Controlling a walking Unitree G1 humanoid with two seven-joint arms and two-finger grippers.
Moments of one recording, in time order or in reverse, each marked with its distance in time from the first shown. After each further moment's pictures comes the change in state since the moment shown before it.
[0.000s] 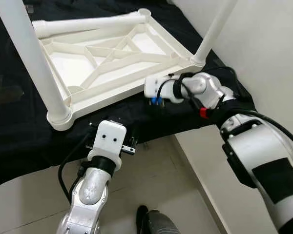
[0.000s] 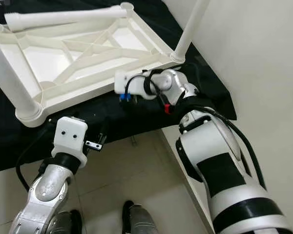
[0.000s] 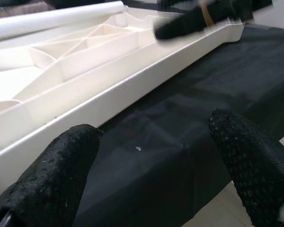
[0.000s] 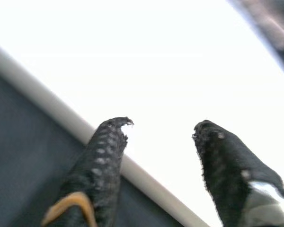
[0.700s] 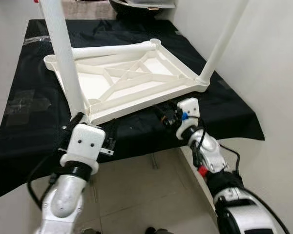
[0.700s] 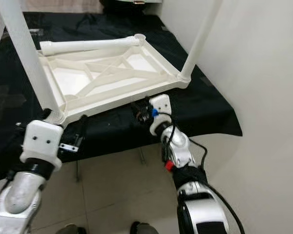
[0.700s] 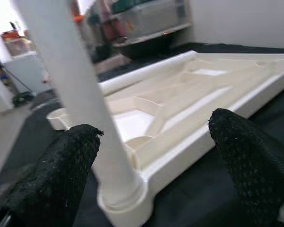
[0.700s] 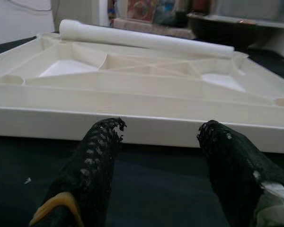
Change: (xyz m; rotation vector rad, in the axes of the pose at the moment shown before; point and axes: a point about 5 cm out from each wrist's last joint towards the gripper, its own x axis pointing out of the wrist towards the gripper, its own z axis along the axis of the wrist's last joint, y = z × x) left arm -0.029 0.054 0.016 0.183 -0.042 0.172; right arm -0.051 0.096 -0.108 0.520 -0.093 -0.377
